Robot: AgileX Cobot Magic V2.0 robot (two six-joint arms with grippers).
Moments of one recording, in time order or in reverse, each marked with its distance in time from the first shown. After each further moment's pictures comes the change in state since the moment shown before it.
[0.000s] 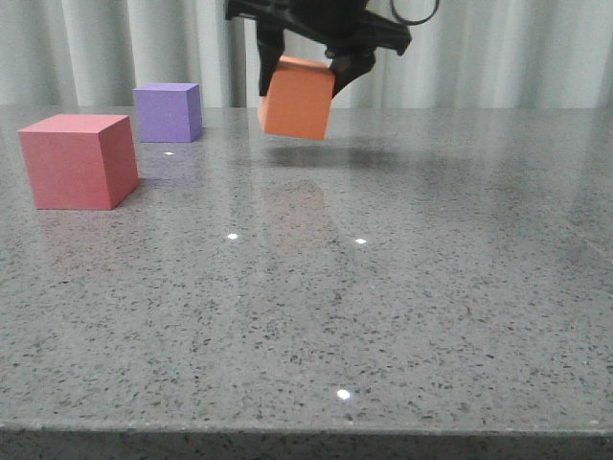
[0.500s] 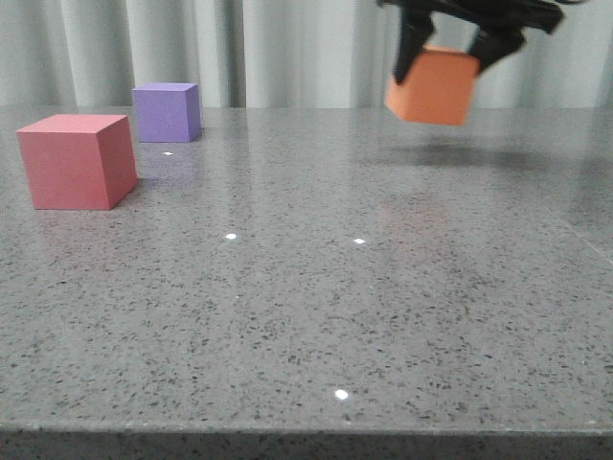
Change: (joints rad) left arm 0.000 0.000 0.000 0.000 0.000 0.000; right arm -0.227 -0.208 0.254 0.094 0.006 -0.208
